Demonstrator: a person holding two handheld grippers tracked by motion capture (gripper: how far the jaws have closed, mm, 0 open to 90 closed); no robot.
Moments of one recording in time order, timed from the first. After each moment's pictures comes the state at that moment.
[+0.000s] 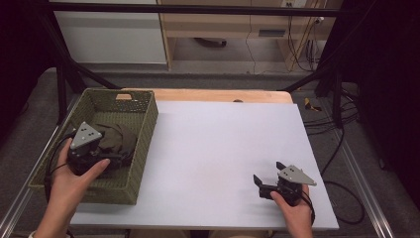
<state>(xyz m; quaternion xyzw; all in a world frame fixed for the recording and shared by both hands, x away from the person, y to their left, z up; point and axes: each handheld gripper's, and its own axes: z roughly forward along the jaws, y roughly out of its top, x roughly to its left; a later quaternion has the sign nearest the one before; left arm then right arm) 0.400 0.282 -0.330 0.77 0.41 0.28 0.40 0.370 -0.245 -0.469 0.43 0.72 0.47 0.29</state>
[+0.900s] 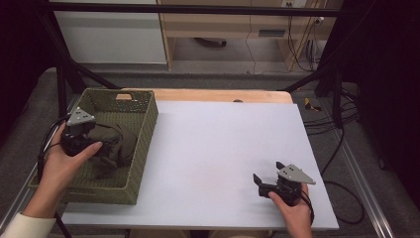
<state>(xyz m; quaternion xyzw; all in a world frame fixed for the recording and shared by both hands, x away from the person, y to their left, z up) 0.444 0.313 -0.329 0.78 0.44 0.27 0.35 0.372 -0.244 -0.469 0.44 0.71 0.46 0.28</state>
